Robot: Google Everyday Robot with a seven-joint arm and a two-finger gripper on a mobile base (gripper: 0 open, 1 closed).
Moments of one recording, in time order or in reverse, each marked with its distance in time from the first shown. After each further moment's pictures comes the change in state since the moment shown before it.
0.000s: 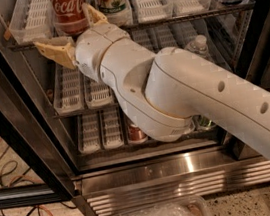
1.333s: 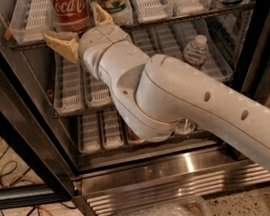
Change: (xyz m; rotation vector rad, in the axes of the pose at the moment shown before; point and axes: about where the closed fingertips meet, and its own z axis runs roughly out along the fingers) arm 0.011 -0.025 0.011 0.122 -0.020 0.033
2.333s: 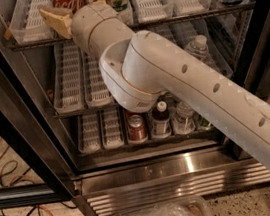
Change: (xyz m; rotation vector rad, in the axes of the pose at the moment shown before) arm -0.008 -0.026 0.055 0.042 -0.037 0.037
